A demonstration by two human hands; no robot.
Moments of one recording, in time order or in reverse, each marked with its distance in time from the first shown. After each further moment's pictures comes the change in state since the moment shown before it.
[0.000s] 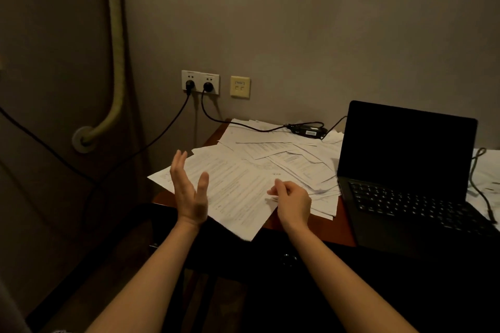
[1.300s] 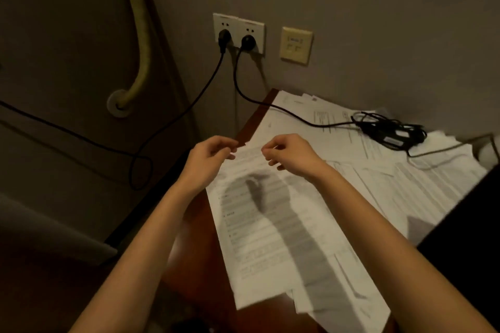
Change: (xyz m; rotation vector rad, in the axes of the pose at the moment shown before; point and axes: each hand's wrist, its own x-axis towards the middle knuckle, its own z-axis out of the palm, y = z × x) left_hand 0.197 0.003 0.071 0.230 -0.472 -0.564; right_hand 0.251 -0.100 0.091 -0.222 -0.950 0.090
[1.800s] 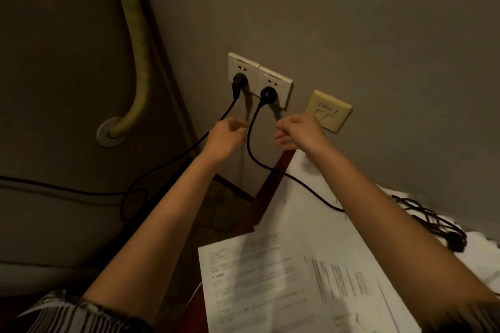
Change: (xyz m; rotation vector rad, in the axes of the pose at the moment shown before) left_hand 0.248 0.059 -0.046 -0.041 -0.001 -0.257; right_hand 0.237 -0.110 -0.074 0.242 0.101 0.205
